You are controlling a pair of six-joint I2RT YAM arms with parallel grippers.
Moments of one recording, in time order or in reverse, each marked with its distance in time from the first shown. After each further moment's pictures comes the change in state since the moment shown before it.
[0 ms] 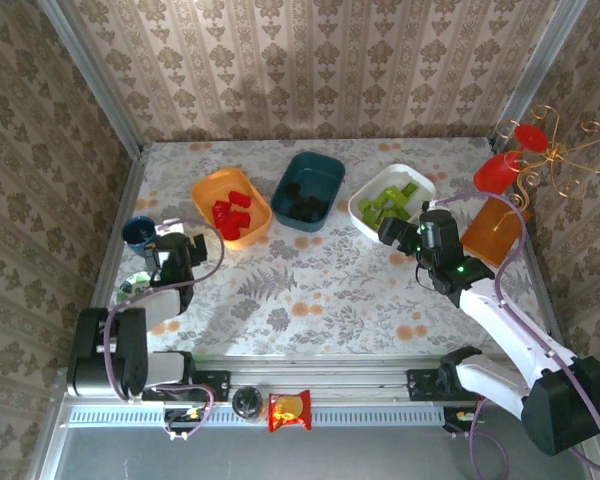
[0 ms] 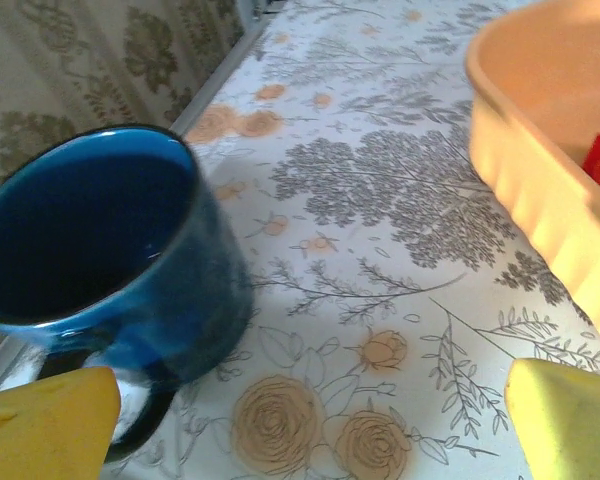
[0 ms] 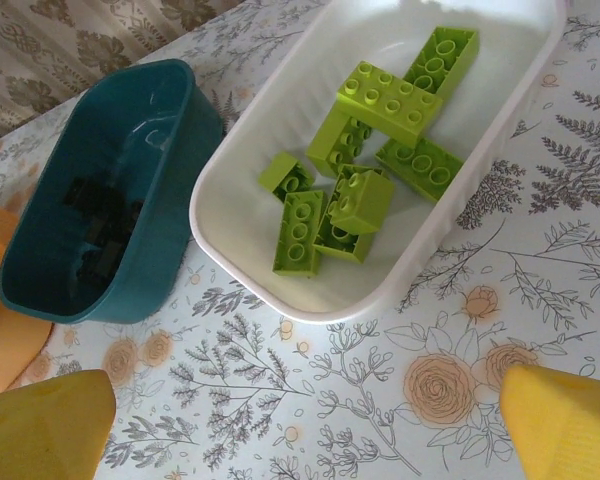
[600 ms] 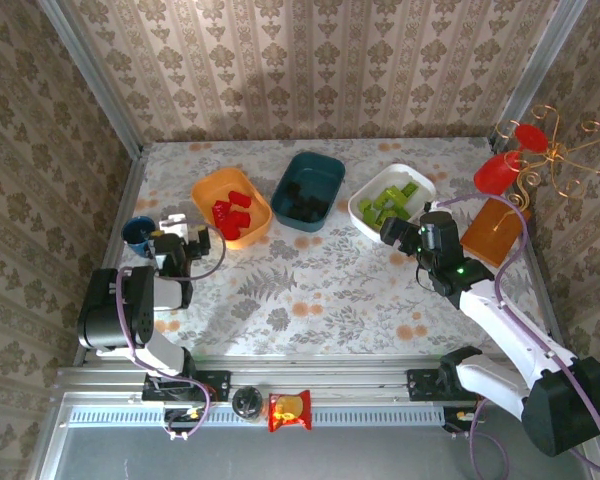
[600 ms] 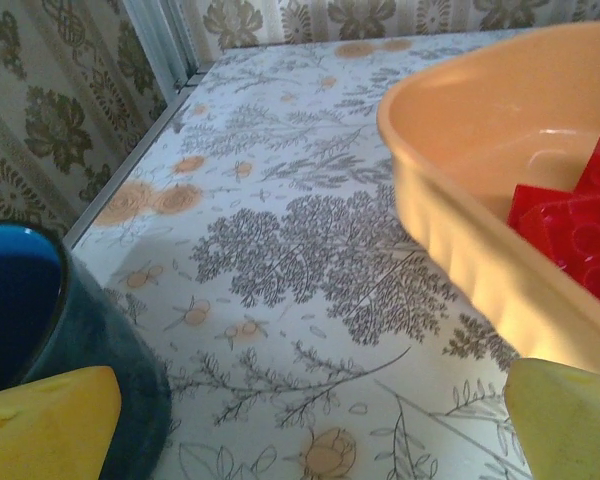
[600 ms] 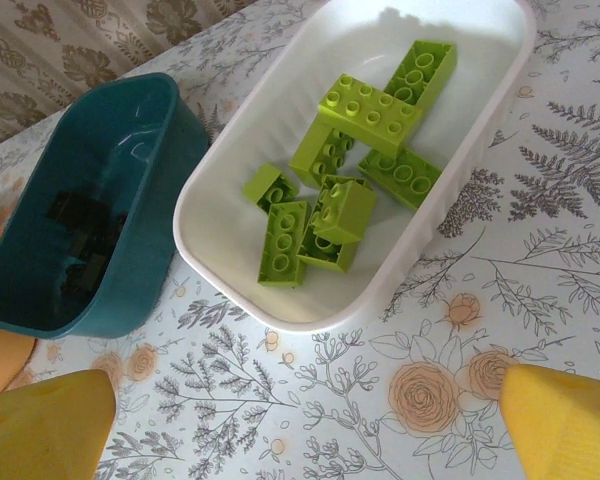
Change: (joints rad) left arm 0.078 0.232 -0.006 0.385 0.232 0.083; right arm -0.001 -0.006 -0.018 0.020 0.039 0.000
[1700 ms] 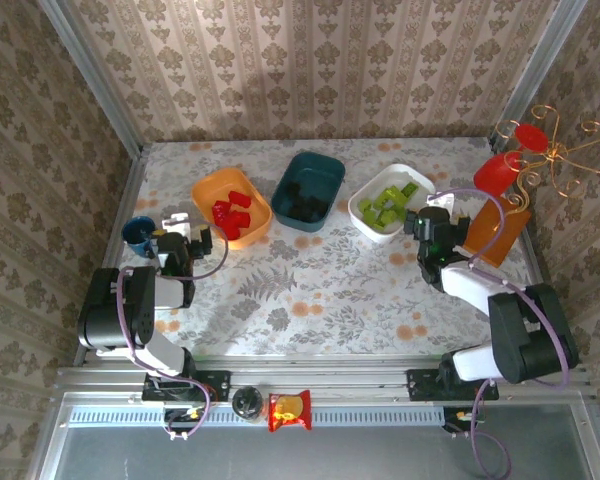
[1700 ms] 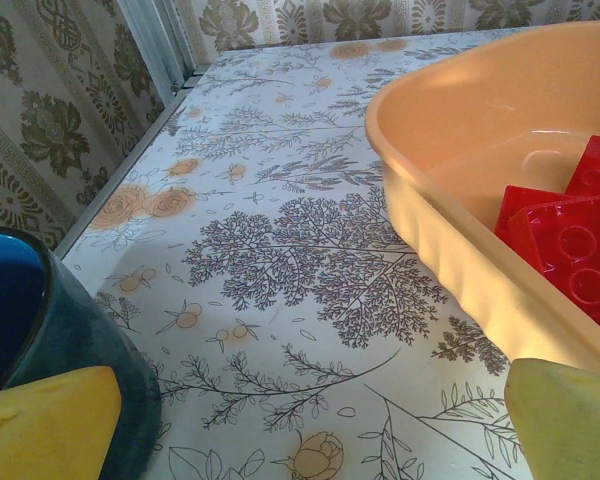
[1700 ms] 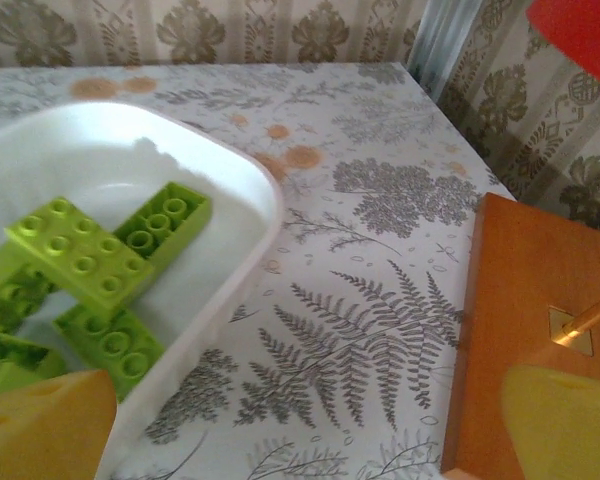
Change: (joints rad) left arm -0.026 0.000 0.006 -0.015 -0.037 0.000; right arm -0.145 0.389 -0.098 0.609 0.375 -0.508
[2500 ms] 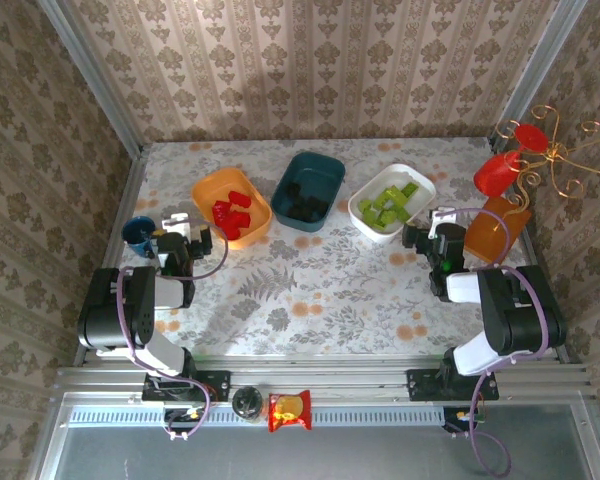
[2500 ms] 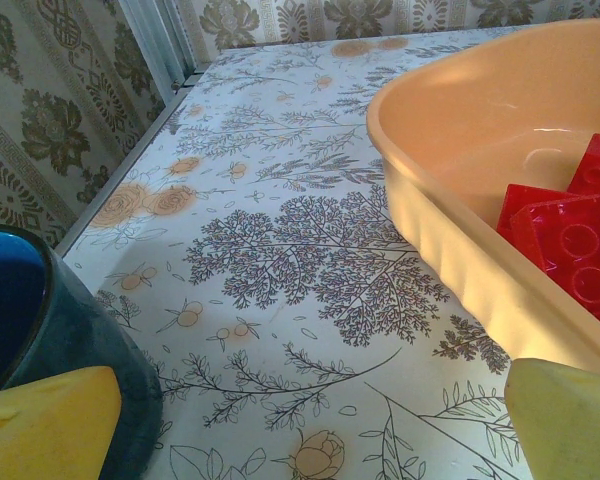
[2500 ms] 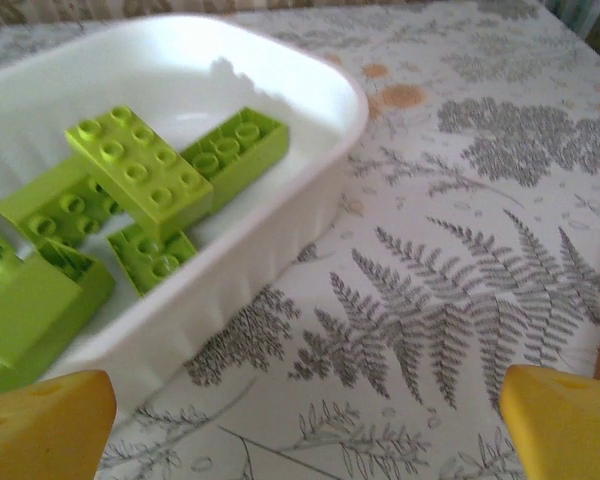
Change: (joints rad) left arm 0.000 0.000 0.000 -0.003 0.000 0.000; right arm -0.129 0.129 -0.166 0.353 -0.373 -0.025
